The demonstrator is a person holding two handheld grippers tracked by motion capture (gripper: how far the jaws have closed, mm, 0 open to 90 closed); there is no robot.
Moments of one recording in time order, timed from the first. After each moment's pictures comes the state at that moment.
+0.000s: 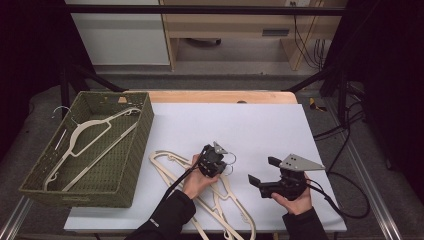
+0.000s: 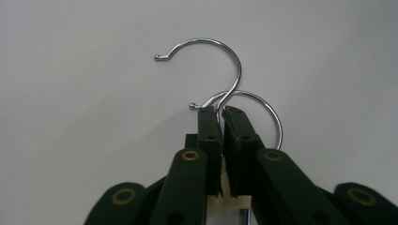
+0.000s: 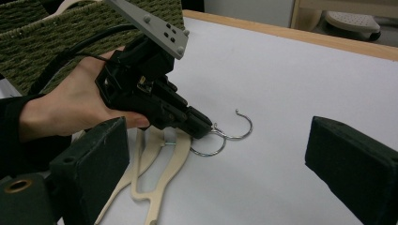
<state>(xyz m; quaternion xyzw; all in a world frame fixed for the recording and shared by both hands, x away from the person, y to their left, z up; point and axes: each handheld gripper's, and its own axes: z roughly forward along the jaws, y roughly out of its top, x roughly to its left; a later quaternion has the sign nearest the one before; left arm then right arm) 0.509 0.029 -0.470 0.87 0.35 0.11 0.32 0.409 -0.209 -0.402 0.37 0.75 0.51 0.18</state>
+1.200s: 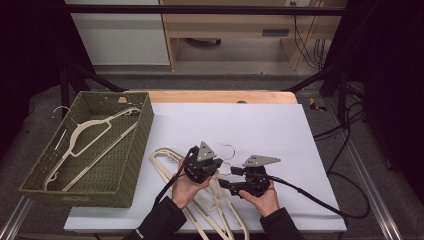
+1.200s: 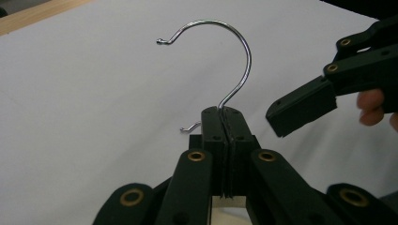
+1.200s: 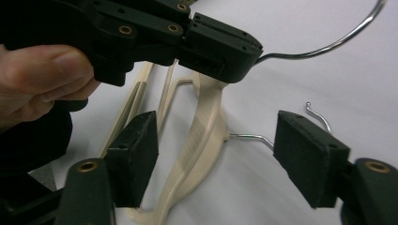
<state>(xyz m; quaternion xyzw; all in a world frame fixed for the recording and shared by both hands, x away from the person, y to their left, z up) 0.465 0.061 -0.423 0.84 0.31 0.15 0.43 0.439 -0.138 -0.445 0.37 0.79 0.49 0.05</state>
